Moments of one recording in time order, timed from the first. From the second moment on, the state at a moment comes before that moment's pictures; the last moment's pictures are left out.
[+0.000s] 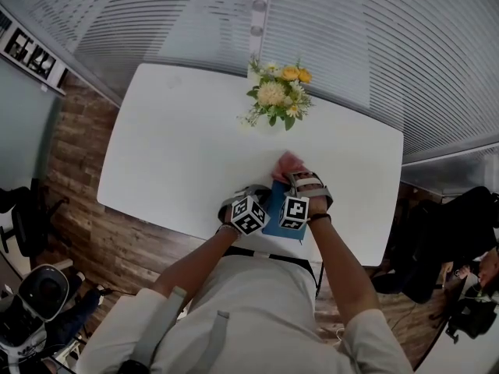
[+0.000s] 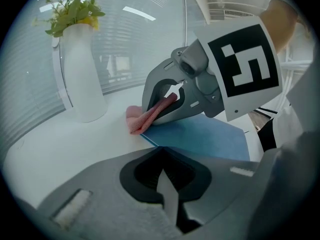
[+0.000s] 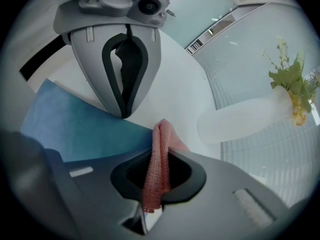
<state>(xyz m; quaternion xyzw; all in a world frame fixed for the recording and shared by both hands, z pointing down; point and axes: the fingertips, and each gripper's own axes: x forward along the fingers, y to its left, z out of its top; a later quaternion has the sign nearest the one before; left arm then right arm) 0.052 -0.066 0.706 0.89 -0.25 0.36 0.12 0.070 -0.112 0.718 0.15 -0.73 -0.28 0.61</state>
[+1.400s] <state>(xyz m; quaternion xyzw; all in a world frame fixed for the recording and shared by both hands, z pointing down) 0.052 -0.066 0.709 0.89 -0.24 0.37 0.12 0.074 -0.094 0.718 0.12 -0.67 -0.34 0.65</state>
